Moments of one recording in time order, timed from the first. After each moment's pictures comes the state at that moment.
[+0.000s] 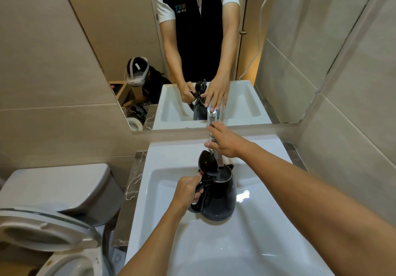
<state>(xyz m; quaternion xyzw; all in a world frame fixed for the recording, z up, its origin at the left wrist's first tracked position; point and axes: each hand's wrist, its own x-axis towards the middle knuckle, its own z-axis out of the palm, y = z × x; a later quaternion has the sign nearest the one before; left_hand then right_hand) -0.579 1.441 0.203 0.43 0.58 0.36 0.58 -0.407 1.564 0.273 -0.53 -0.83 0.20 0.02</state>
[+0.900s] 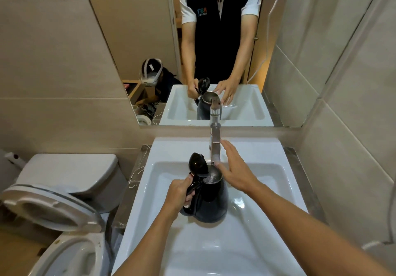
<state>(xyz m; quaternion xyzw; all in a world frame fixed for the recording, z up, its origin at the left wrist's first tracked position) -0.578 1.405 0.202 0.39 0.60 0.41 0.56 -0.374 1.471 0.227 -0.53 -0.76 0.31 0.24</state>
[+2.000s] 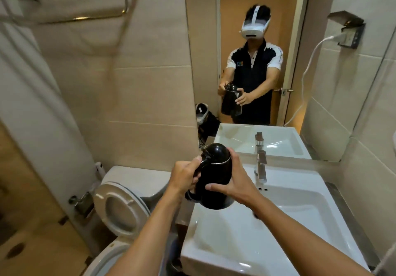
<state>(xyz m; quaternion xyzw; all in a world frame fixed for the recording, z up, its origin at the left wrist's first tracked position) -0.683 1.262 0.389 0.44 0.57 0.54 0.43 -0.509 1.319 0.343 -0.40 -0.78 0.32 0.35</state>
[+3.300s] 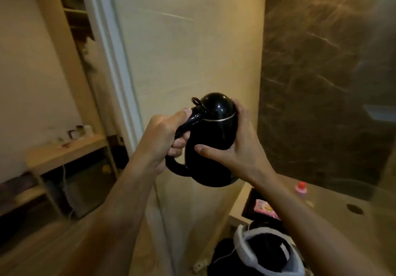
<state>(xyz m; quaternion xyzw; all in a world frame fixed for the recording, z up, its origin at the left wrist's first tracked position) -0.655 0.635 0.578 -0.07 0.70 0.66 -0.27 -0.776 0.774 0.522 0.45 -0.70 0.53 0.15</state>
